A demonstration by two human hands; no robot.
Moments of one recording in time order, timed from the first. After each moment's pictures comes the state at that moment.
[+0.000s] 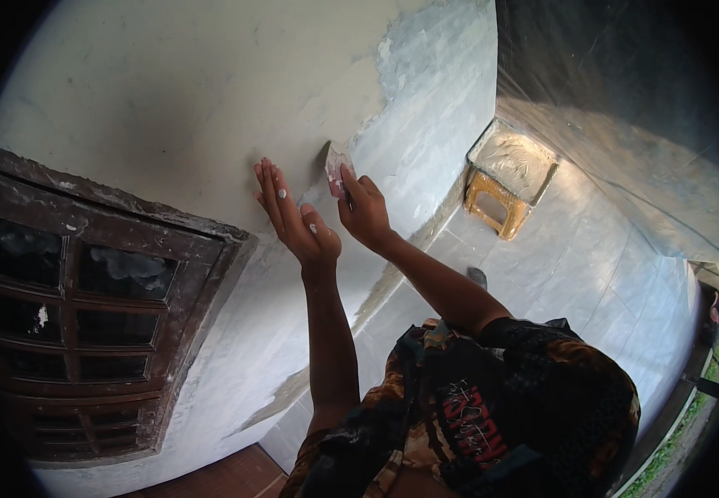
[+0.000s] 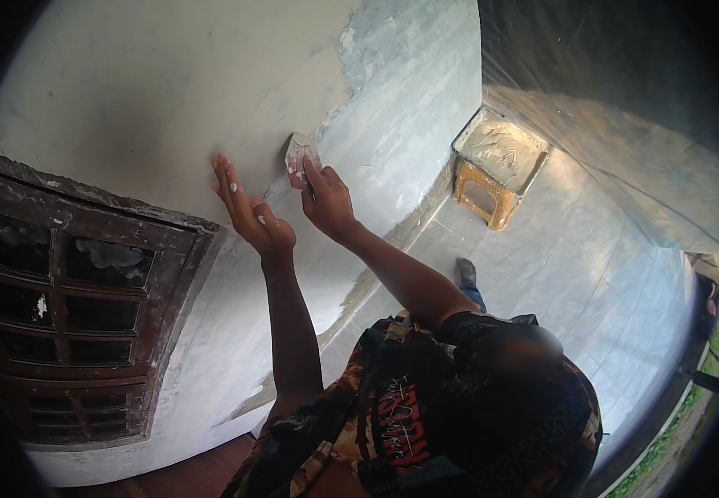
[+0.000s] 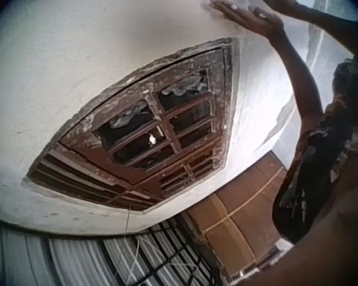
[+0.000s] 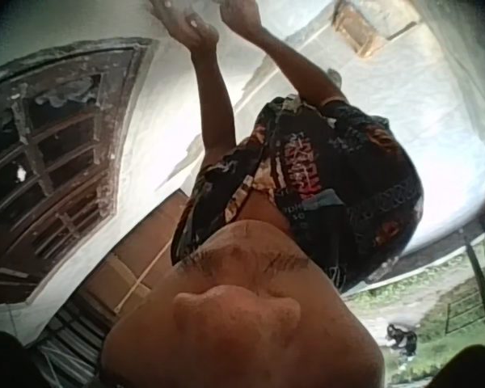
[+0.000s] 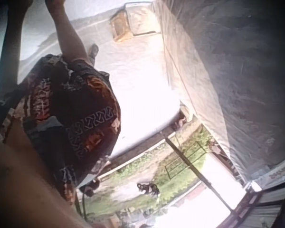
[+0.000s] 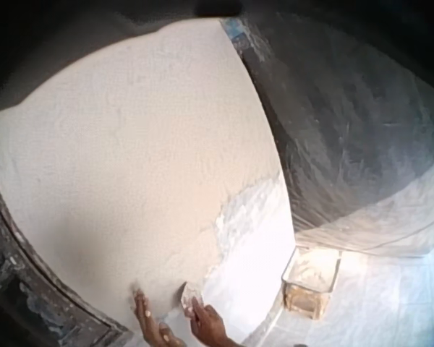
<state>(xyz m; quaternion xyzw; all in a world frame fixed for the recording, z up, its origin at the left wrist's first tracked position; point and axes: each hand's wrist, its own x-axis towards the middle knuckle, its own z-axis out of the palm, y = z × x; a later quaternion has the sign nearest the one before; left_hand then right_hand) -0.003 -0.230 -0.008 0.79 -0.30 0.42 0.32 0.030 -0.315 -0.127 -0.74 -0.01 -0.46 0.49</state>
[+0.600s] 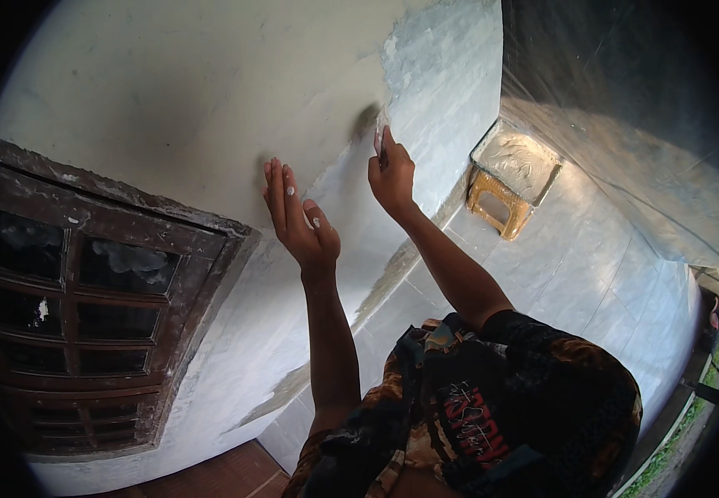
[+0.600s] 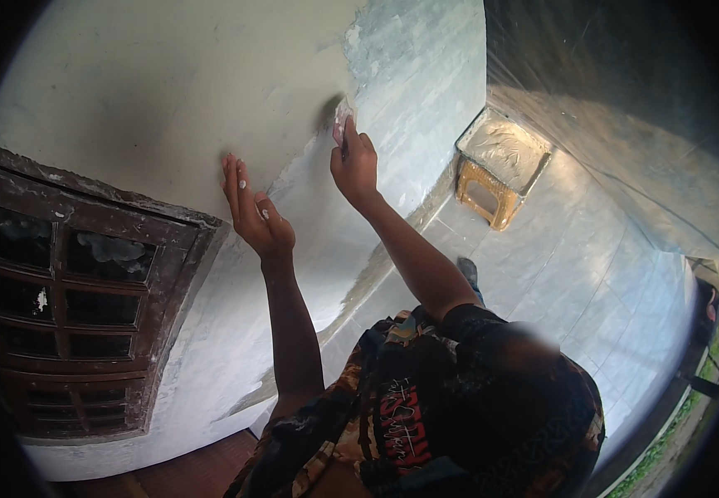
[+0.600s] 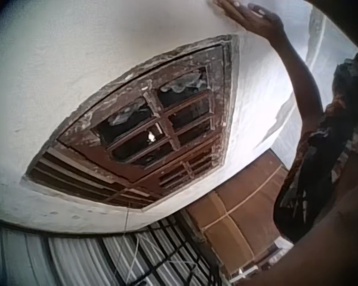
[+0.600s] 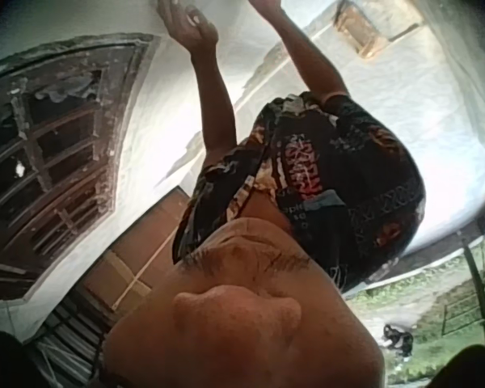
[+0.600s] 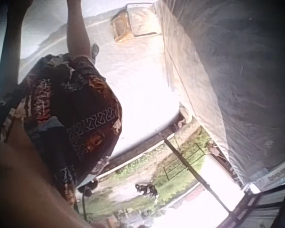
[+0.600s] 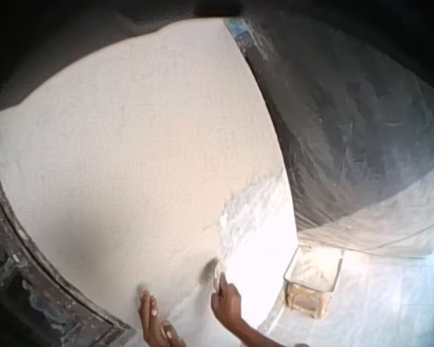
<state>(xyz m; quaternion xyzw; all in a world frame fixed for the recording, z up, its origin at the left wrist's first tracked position) -0.005 -0.224 -0.008 0.81 -0.31 0.41 0.29 0.045 -0.369 -0.113 -0.73 0.08 -0.44 0.51</state>
